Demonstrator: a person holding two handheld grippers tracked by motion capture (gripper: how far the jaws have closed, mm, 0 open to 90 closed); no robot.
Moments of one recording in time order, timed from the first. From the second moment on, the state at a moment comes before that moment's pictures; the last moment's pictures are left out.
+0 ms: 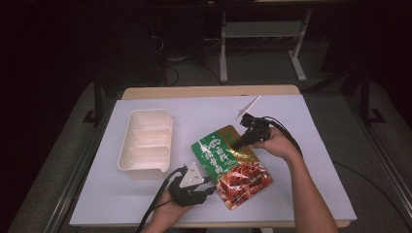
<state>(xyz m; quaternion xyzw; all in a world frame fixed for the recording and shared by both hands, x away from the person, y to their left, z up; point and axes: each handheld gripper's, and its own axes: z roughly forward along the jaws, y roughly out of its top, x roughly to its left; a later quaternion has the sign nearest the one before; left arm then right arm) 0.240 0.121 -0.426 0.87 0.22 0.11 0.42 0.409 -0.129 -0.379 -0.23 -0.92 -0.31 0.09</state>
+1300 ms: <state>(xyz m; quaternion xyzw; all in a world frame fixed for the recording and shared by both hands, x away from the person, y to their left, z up) 0.204 0.161 -0.427 0.86 0.20 0.11 0.46 0.333 -0.151 -0.293 -0.24 -0.87 -0.43 -0.03</state>
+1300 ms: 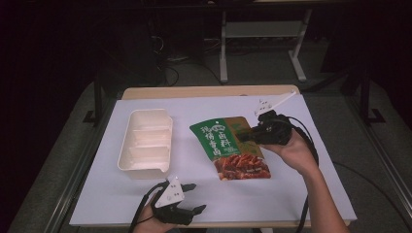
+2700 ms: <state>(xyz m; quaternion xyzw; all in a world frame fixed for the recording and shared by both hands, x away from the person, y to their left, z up) 0.195 0.182 -0.431 0.84 0.21 0.13 0.48 0.335 -0.101 -0.242 -0.21 -0.86 -0.46 -0.07</state>
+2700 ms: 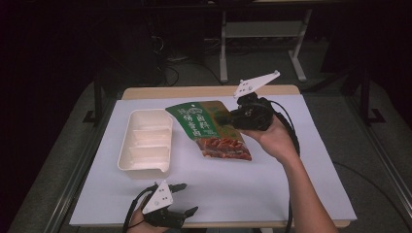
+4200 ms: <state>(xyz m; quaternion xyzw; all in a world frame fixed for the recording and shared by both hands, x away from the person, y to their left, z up) 0.195 0.188 -0.431 0.84 0.21 0.14 0.49 0.354 -0.025 -0.219 -0.16 -0.86 -0.48 -0.07</state>
